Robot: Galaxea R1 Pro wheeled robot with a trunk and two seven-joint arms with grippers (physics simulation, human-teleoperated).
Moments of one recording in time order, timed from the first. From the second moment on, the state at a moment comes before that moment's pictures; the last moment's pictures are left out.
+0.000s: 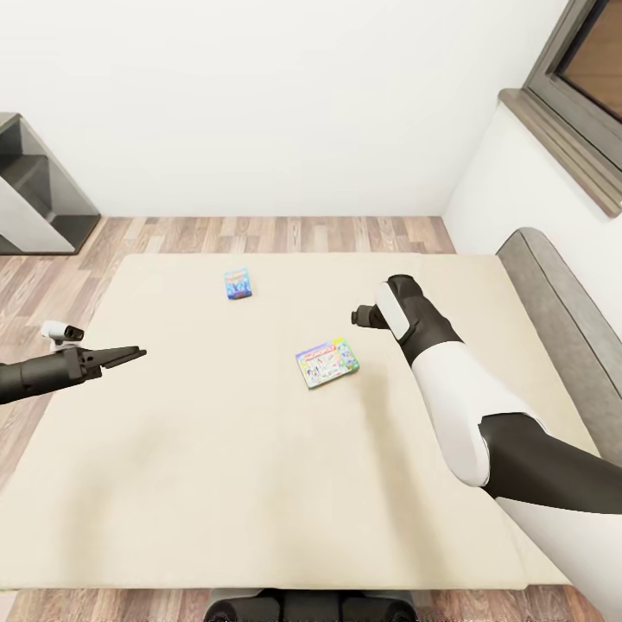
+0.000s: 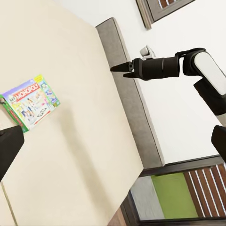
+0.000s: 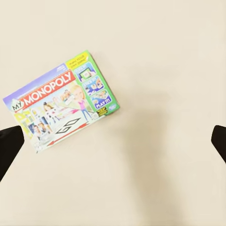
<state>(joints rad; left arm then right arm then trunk) -0.79 0.48 0.35 -1.14 0.13 0.96 -1.57 -1.35 0.17 -0.01 -0.58 -0.27 0.93 -0.40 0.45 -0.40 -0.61</state>
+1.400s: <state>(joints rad) -0.82 0.50 0.39 -1.24 0.13 1.03 -1.57 -1.36 0.17 -0.01 -0.69 -0.27 0.94 -0.40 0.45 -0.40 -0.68</state>
